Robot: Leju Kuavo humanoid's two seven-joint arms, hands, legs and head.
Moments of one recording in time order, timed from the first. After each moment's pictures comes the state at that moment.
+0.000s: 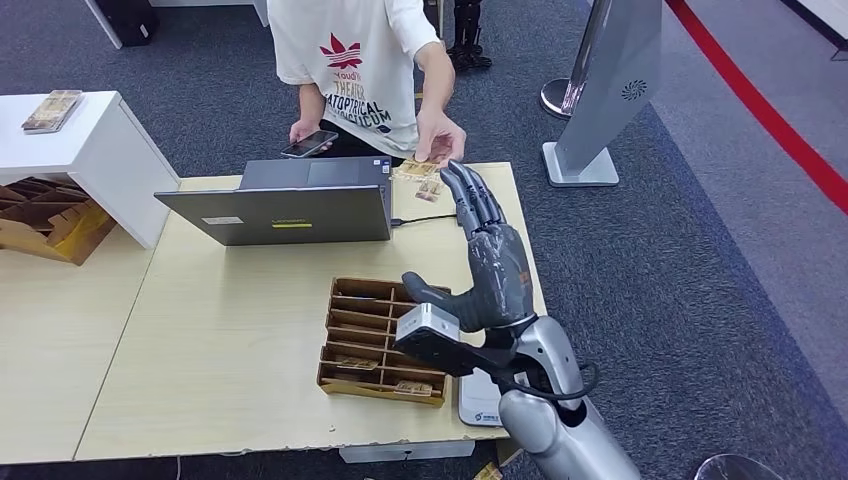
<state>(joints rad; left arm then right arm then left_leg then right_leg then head) -0.01 -0.06 0.15 -0.22 -0.16 0.27 0.13 -0.34 0.01 0.62 -1.55 0.82 -0.40 -0.10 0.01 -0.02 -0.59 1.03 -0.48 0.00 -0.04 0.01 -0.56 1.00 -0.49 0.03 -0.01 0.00</state>
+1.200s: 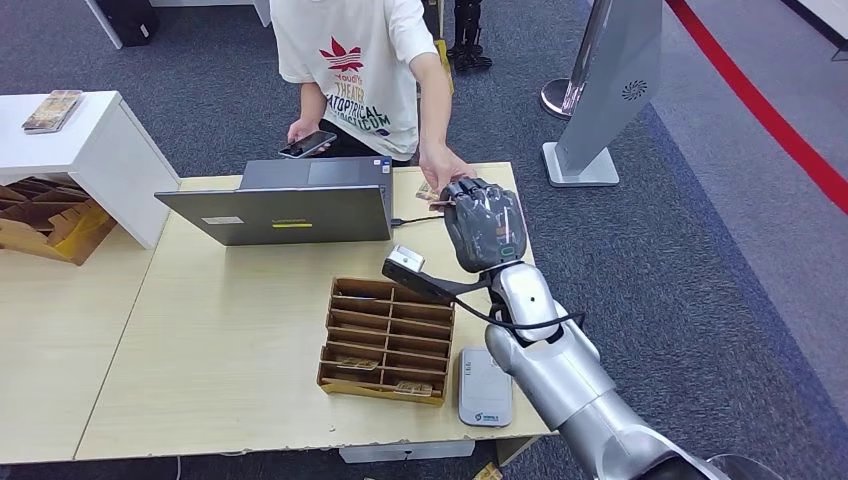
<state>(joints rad) -0.03 -0.05 0.15 -0.22 -0.28 0.21 0.17 -0.62 0.06 0.59 -0.95 1.22 -0.55 0.03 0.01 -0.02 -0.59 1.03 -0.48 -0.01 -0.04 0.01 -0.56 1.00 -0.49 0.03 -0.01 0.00</state>
